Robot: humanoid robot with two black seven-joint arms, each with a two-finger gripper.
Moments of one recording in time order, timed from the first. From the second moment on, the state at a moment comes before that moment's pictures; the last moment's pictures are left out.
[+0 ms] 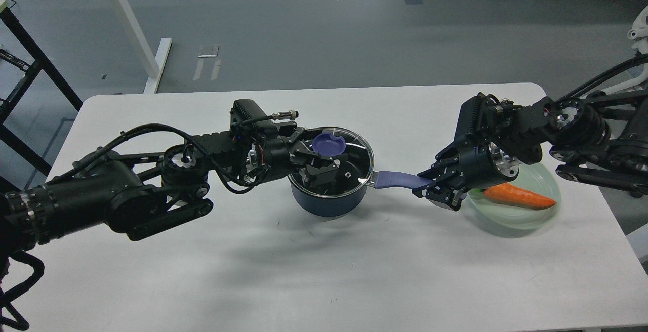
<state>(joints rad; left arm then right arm) -0.99 0.35 -0.08 -1.15 1.79 0.07 -0.21 1.53 -0.55 -0.66 1.26 -1.68 0.06 0.49</state>
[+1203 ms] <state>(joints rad) -1.03 0.63 -0.10 -1.32 1.67 0.07 -0.21 1.53 -0.55 -0.66 1.26 -1.68 0.06 0.49</state>
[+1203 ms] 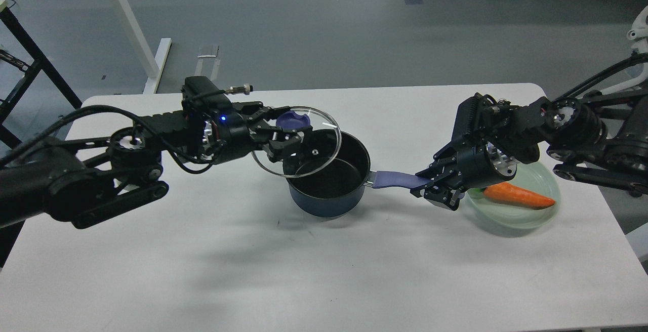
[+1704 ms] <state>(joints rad) -0.85 0.95 -0.07 -1.24 1.59 0.14 -0.27 1.53 -0.54 -0.66 1.26 -1.68 0.06 0.49</state>
